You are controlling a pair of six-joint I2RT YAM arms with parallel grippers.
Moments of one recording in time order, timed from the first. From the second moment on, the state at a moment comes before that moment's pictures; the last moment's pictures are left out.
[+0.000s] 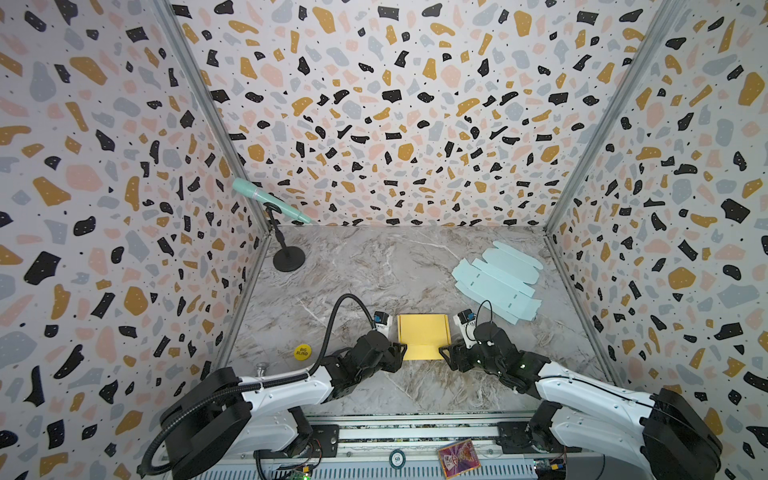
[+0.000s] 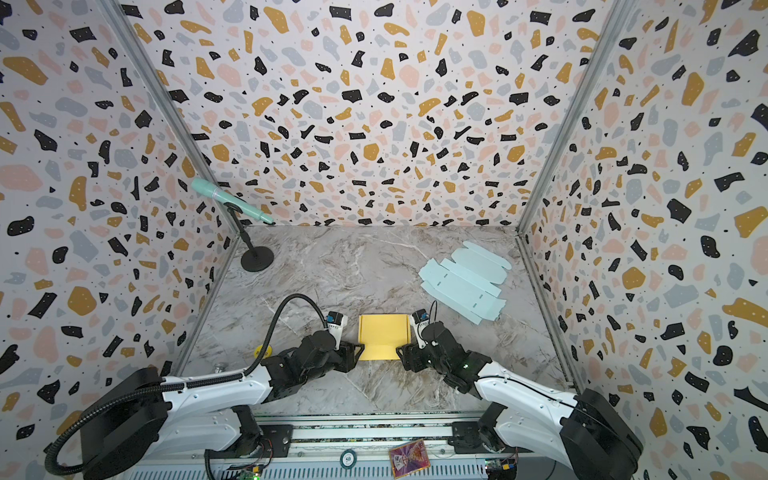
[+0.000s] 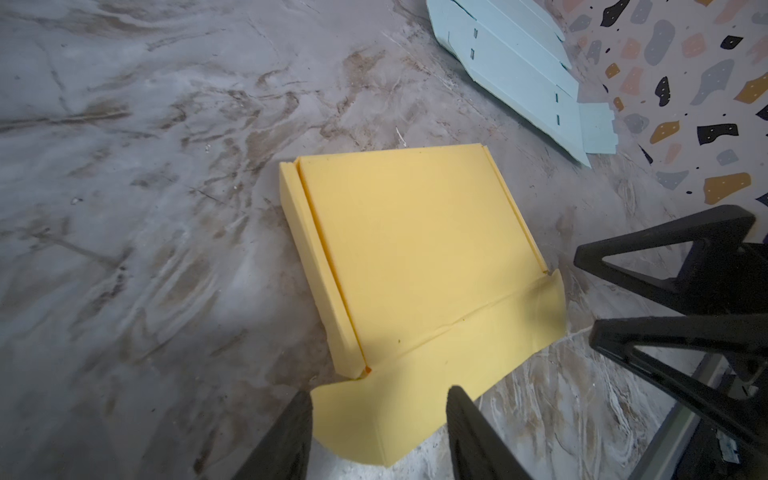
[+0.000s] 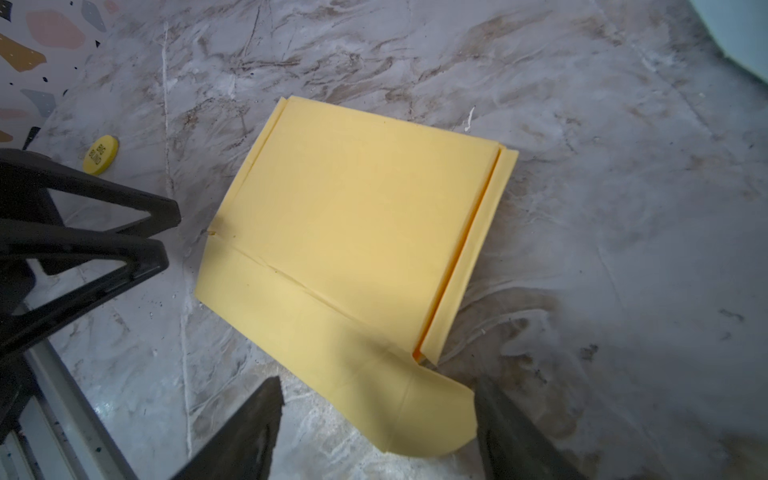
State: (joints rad) left arm -0.93 1.23 0.40 0.18 -0.13 -0.65; right arm 0.80 1.04 0.37 -0.06 -0.03 0.41
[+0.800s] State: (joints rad) left arm -0.99 1.34 0.38 0.32 -0.12 -0.71; right arm 0.83 1.08 0.33 0.00 -0.06 0.46
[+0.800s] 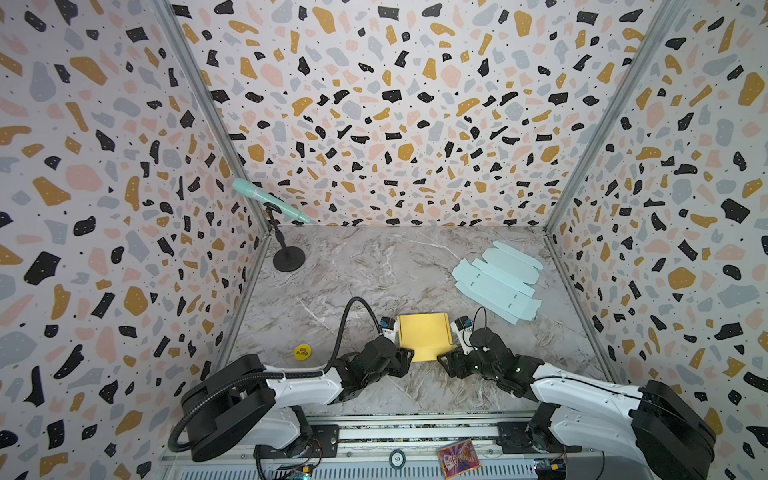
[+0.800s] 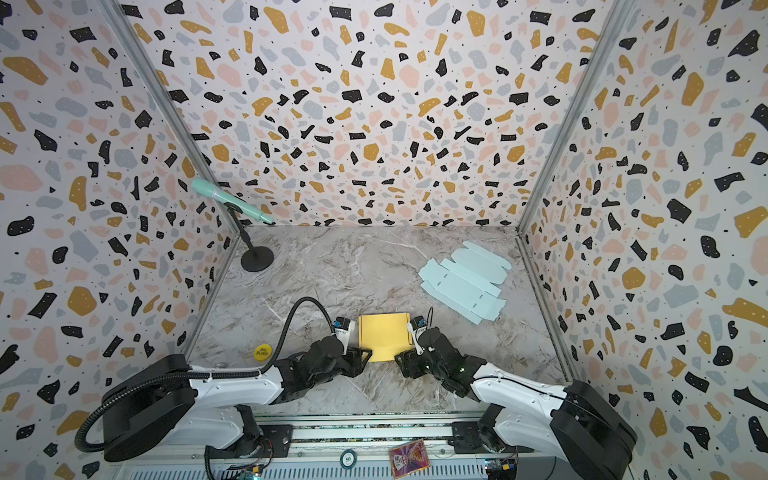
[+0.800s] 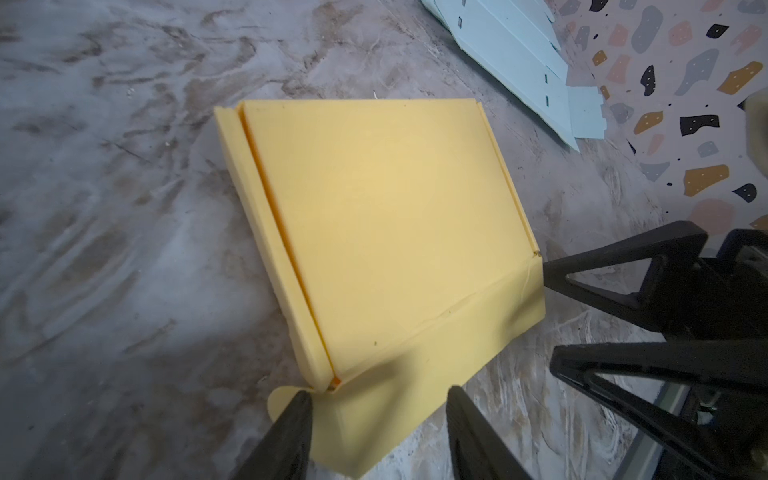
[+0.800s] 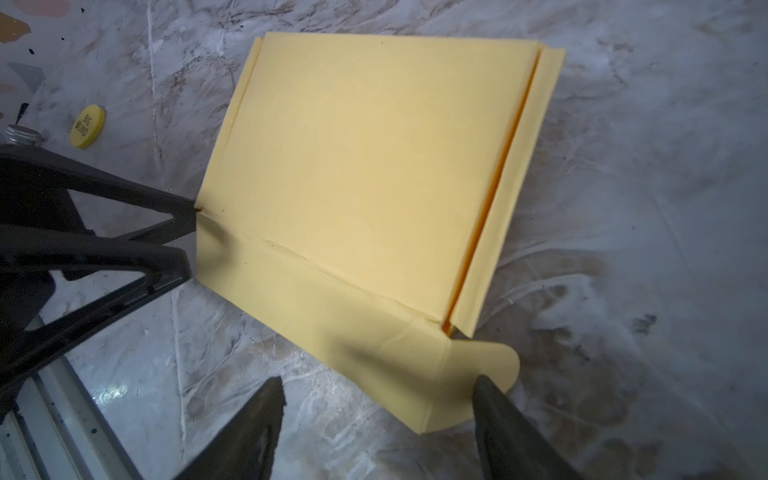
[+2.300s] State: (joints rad) left arm -1.01 1.38 0.38 0.36 -0.18 -0.74; right arm 0.89 1.14 0.35 0.07 -0.06 0.50
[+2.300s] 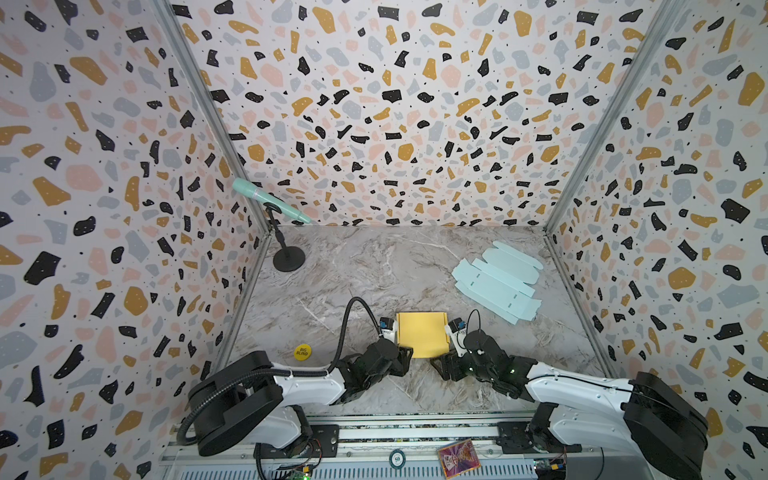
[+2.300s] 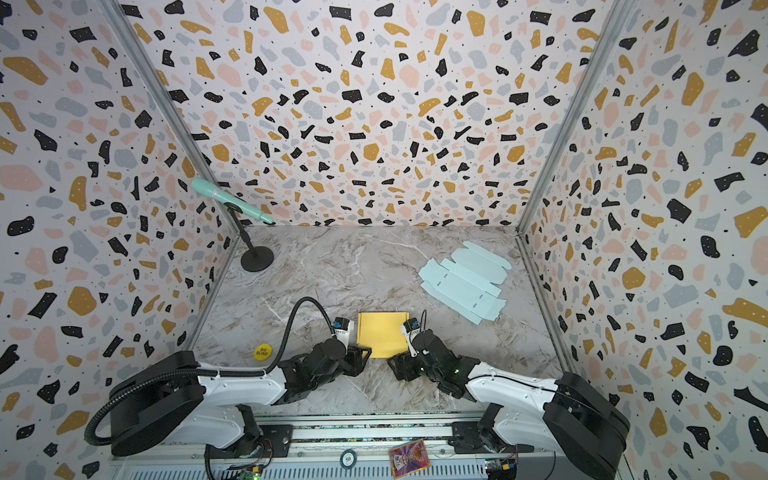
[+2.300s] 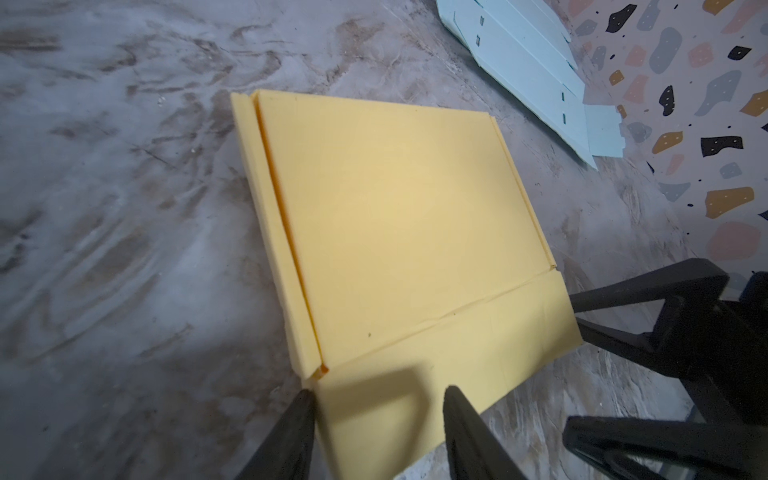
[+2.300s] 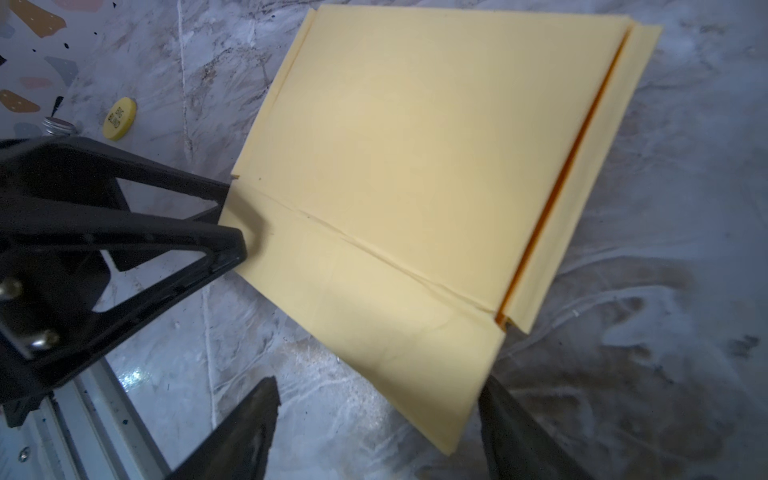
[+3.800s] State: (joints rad) left arm -1.01 1.46 0.38 0.38 -0.23 -0.73; right arm 0.68 1.39 0.69 0.01 -0.03 0.19
